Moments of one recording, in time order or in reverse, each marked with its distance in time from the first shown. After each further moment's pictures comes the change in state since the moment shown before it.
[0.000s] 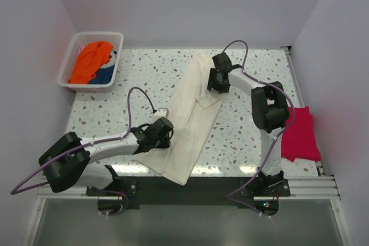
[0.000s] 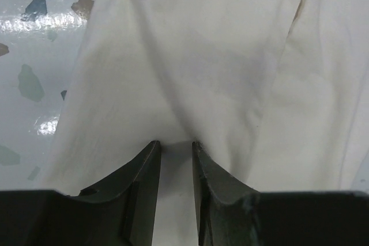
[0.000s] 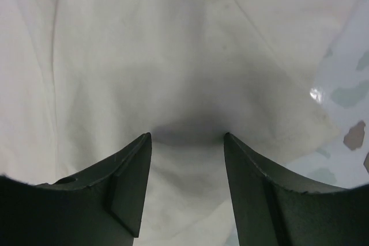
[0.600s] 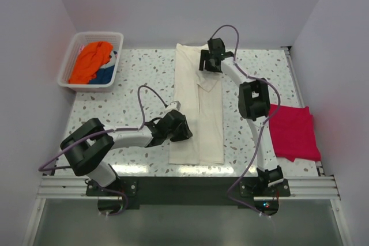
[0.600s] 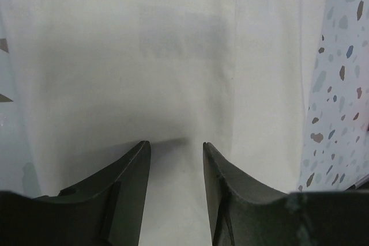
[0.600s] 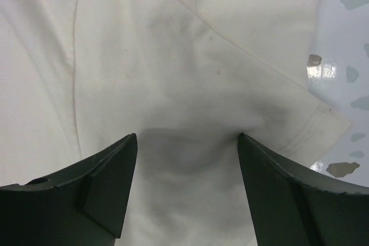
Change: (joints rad) left arm -0.001 0.231 0.110 0.327 0.168 -0.208; right arm -0.025 0.428 0.663 -0.008 -0.007 -0.137
